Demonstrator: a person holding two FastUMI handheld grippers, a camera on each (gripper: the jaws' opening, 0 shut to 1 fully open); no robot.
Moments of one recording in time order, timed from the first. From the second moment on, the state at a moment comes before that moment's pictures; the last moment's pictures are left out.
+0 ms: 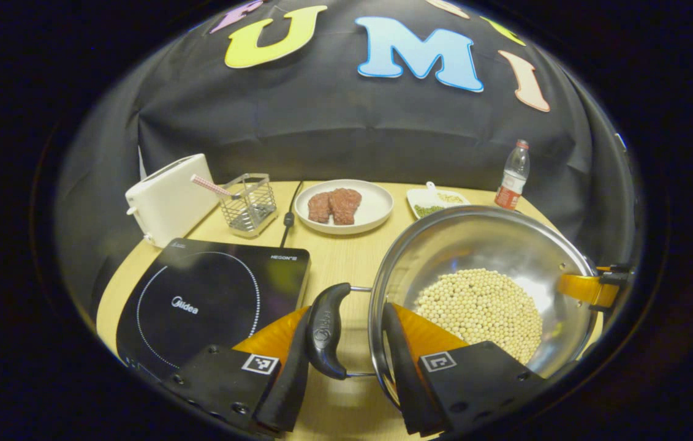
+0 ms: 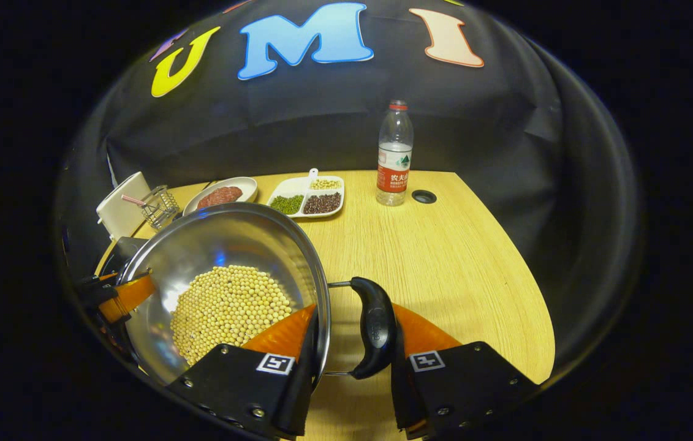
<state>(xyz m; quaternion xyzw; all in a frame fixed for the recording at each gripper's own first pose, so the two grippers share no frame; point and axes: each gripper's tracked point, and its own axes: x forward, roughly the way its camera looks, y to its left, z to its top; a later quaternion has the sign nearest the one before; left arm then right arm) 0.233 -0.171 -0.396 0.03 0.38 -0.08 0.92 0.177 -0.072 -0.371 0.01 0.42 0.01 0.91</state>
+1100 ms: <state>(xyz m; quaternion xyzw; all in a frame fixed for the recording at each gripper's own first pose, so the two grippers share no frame) 0.246 -0.033 -0.355 0.05 0.35 -0.09 0.93 0.151 0.050 -0.337 0.02 0.41 0.00 0.91</state>
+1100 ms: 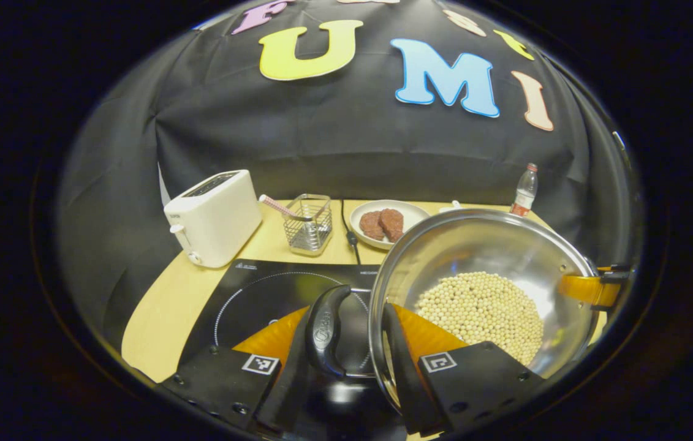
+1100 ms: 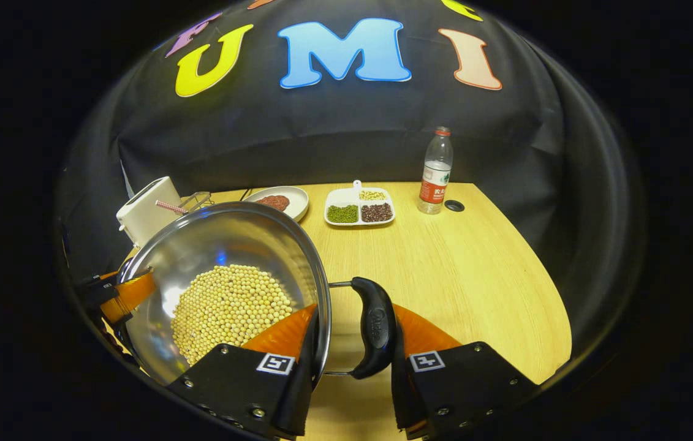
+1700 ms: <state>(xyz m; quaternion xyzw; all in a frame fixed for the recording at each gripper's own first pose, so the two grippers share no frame) 0.295 0.043 -0.365 0.05 0.35 -0.11 0.93 0.167 0.123 -0.347 0.04 0.42 -0.02 0.91</state>
